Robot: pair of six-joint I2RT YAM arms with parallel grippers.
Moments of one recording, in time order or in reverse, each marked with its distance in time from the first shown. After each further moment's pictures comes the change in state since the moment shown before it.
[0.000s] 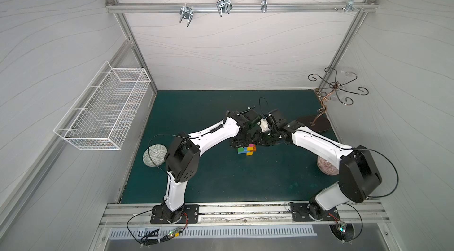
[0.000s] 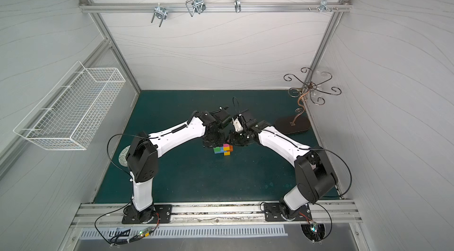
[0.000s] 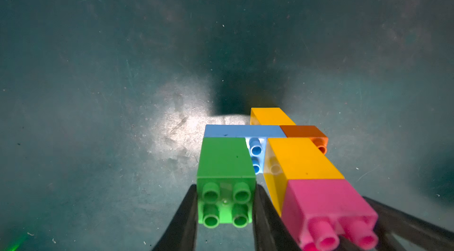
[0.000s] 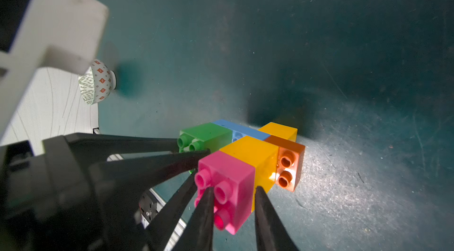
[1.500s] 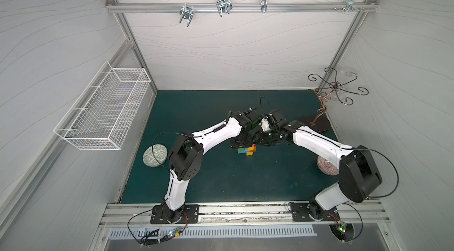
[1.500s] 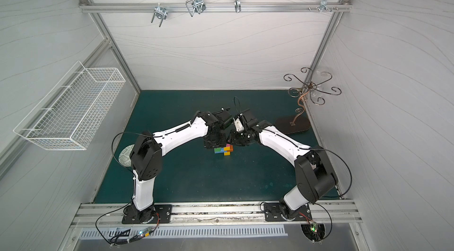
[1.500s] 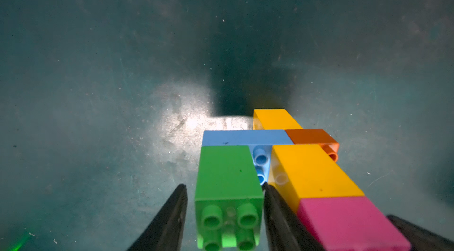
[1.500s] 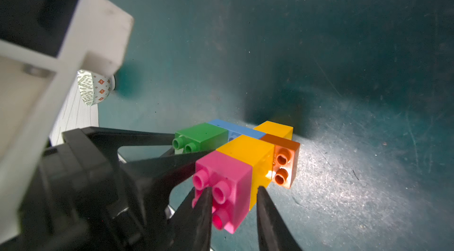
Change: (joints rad) left arm -0.003 0.036 0.024 -0.022 -0.013 0.009; right arm -0.008 0.000 -0.001 -0.009 -0.010 -0.003
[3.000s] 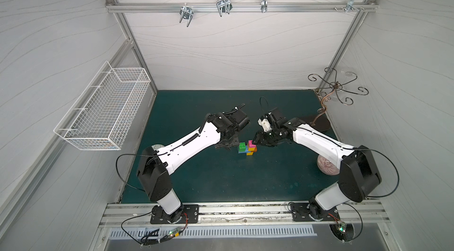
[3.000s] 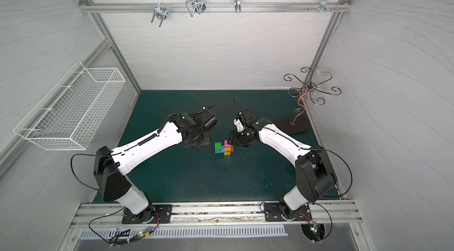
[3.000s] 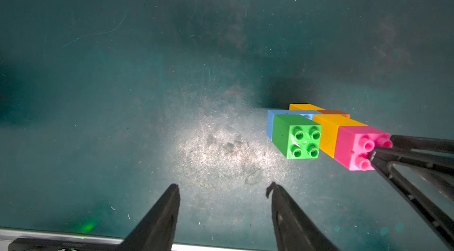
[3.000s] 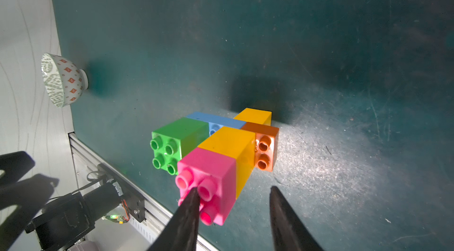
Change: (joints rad) left arm -0.001 -0.364 -0.181 -0.065 -0.195 0.019; right arm 0.000 0.007 0.066 -0.131 0.071 -0.008
